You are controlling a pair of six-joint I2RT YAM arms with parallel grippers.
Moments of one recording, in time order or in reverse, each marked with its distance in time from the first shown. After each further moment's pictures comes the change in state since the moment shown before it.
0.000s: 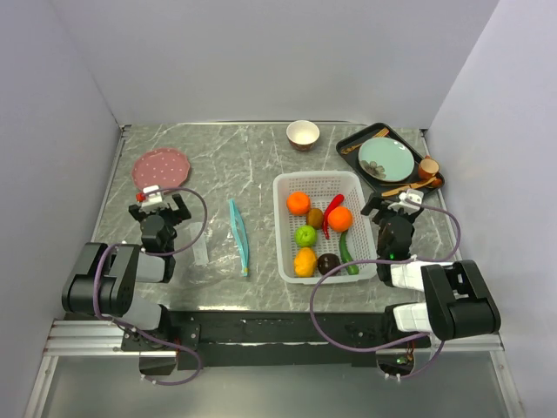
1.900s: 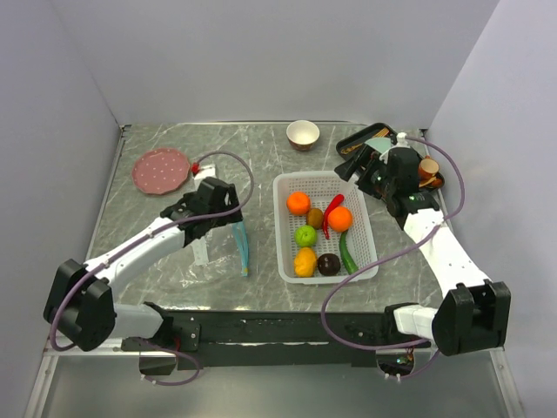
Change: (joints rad) left arm -0.512 -0.183 0.686 -1.607 -0.073 -0.512; right arm 0.015 -0.087 0.784 -1.315 -0.565 0.495
